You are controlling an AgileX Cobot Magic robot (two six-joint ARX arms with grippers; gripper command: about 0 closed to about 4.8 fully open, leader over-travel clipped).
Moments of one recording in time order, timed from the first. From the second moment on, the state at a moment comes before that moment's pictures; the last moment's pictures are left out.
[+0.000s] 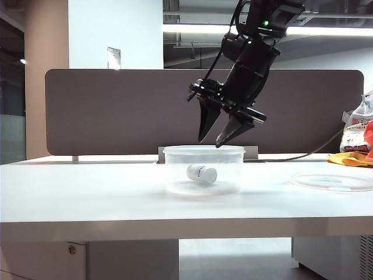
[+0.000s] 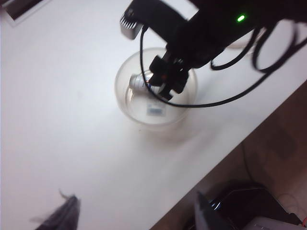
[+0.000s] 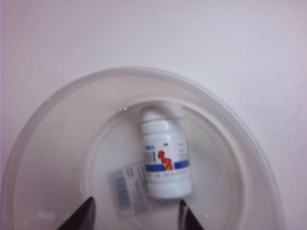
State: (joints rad) left arm -0.62 1.69 2.29 -1.43 0.00 0.05; right arm 0.41 2.16 1.93 -0.77 -0.31 0.08
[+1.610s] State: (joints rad) left arm -0.64 1.61 2.29 -1.43 0.03 0.03; right arm 0.45 2.27 1.98 -0.86 -0.18 0.11
